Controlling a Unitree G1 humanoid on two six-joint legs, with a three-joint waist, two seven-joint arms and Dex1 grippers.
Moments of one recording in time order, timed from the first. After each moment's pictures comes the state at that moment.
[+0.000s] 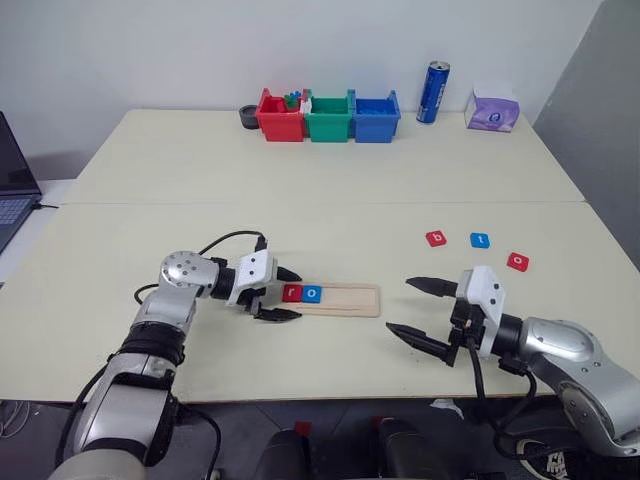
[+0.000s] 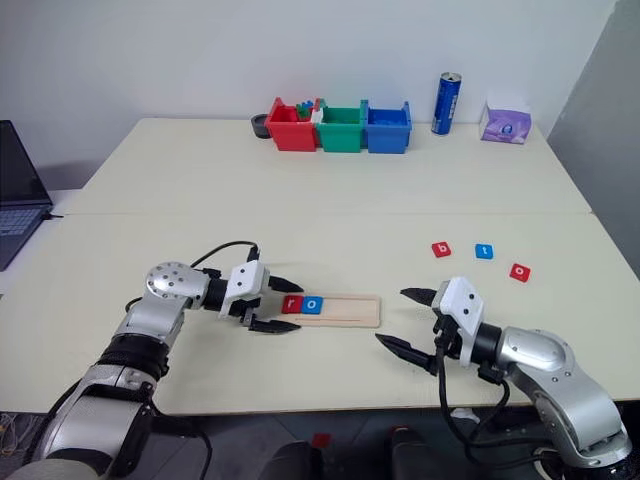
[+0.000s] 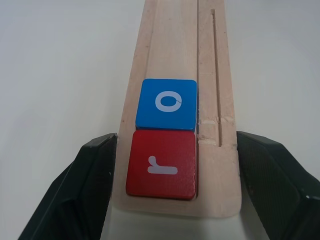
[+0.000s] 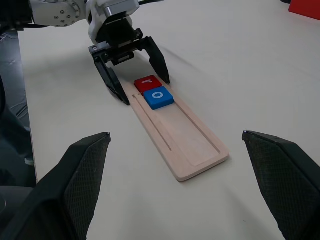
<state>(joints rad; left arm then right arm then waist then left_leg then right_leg) -0.58 0.59 -0.13 0.58 -0.01 -0.22 -1.43 -0.03 -0.65 0.04 -0.57 0.48 0.51 0.76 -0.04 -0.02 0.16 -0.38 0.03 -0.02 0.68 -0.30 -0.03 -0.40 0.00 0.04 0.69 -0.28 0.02</state>
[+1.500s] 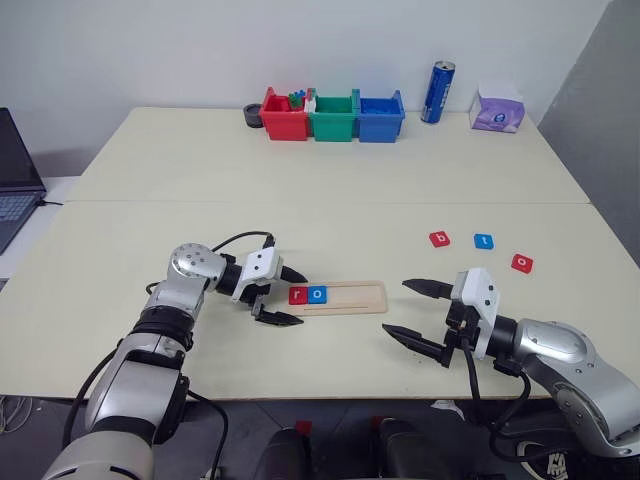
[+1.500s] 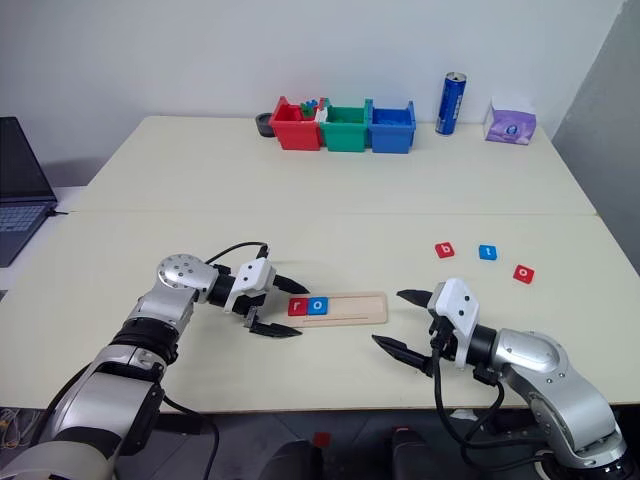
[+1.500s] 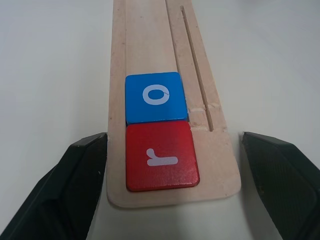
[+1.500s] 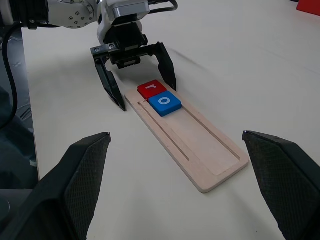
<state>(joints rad) -0.75 0.54 -0.19 0.87 -0.03 -0.32 -1.54 -0.02 -0.65 0.05 -0.58 0.49 0.51 0.74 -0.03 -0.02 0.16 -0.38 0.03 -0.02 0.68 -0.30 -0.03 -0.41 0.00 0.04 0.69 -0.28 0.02</state>
